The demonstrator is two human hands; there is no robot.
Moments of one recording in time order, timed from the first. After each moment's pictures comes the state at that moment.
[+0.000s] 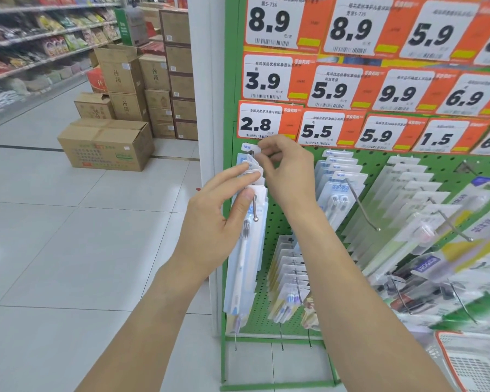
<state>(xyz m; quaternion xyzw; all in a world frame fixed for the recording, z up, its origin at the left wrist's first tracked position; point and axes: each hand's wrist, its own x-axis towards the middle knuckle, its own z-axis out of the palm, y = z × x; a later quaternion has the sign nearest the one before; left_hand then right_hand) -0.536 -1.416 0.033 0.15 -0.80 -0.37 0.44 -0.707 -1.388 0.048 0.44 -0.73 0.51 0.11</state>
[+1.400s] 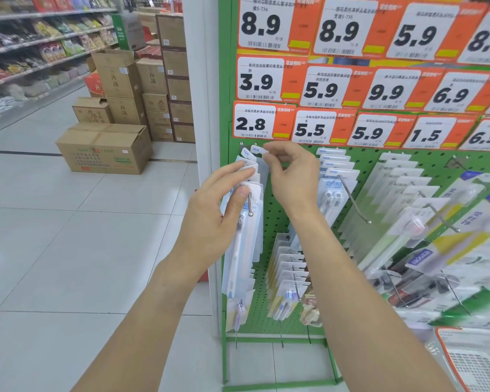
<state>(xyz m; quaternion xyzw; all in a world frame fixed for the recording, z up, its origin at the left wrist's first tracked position) -0.538 -1.418 0.030 0.14 -0.80 -0.38 0.44 -0.706 -1.374 0.045 0.38 -0.71 0.58 0.09</state>
